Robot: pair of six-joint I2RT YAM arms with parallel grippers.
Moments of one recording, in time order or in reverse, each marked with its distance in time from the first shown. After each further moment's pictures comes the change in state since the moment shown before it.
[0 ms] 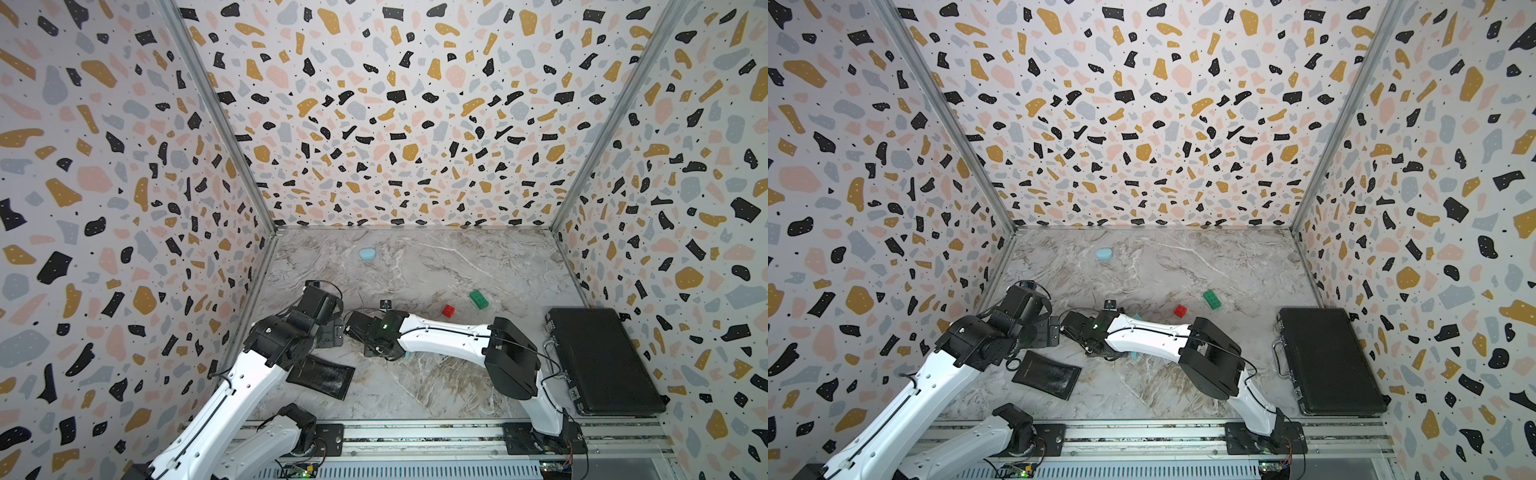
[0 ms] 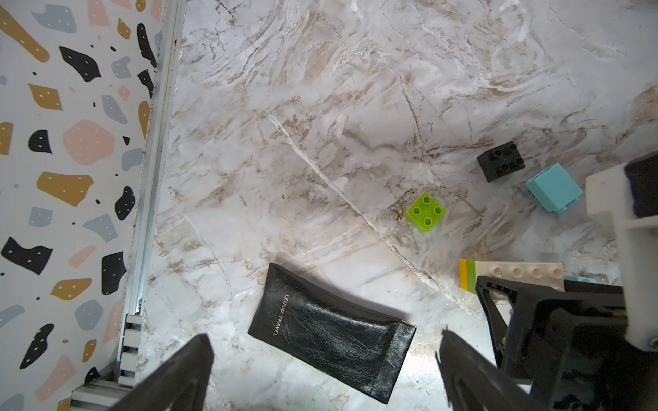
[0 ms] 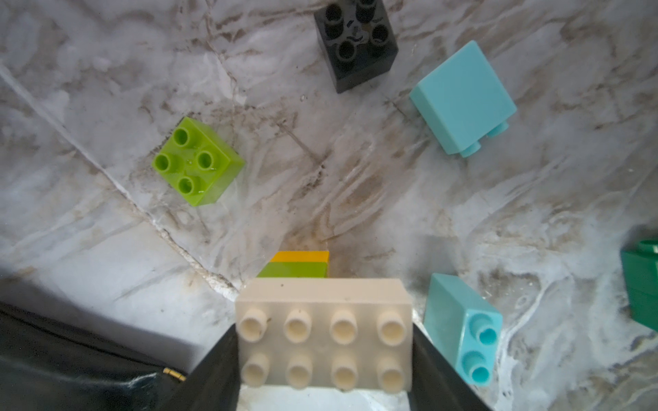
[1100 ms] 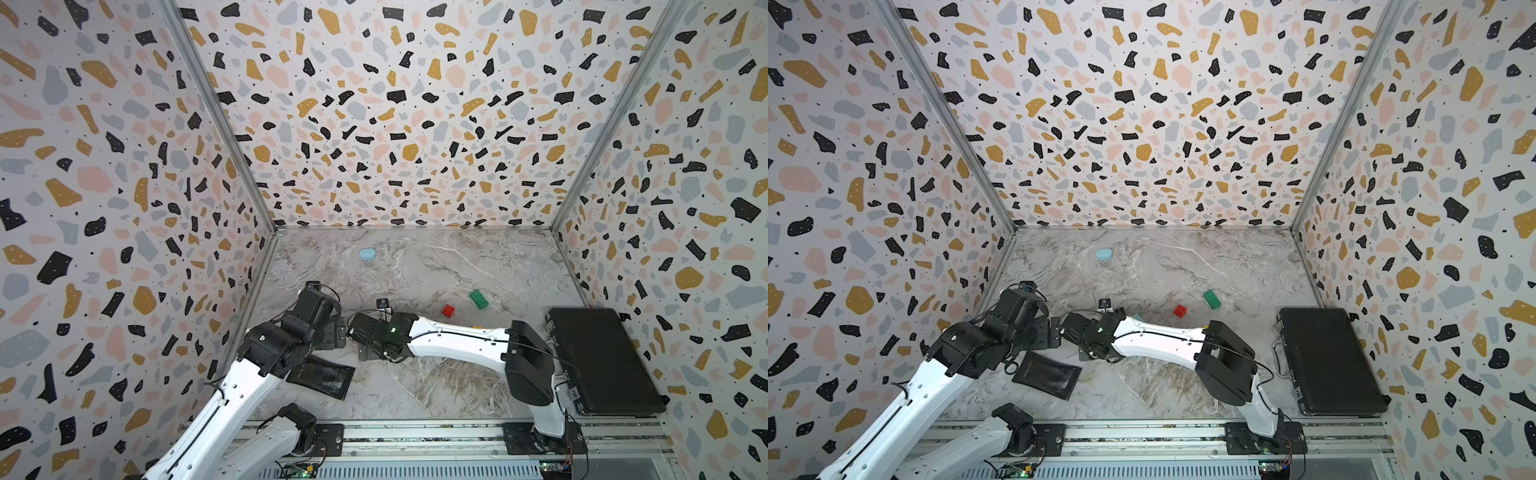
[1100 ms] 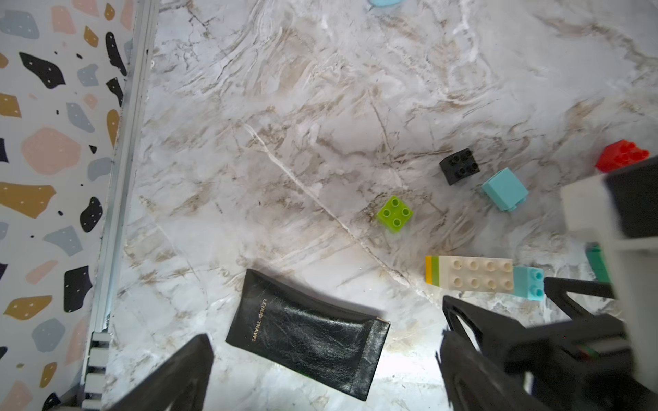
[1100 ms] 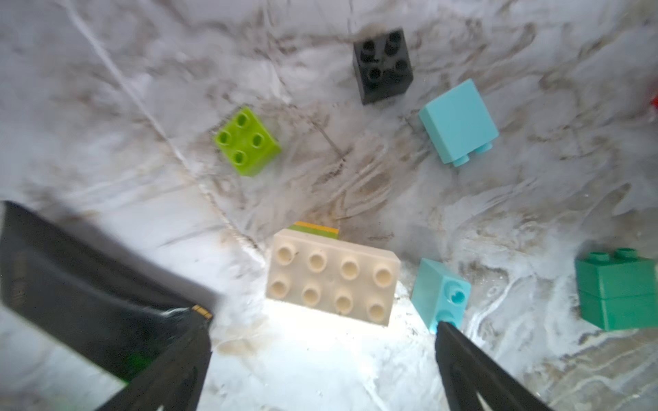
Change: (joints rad) left arm -0.012 -0.066 -0.006 0.040 0.055 0.000; right arm 0.039 -0.182 -0.075 0.043 0.069 -0.113
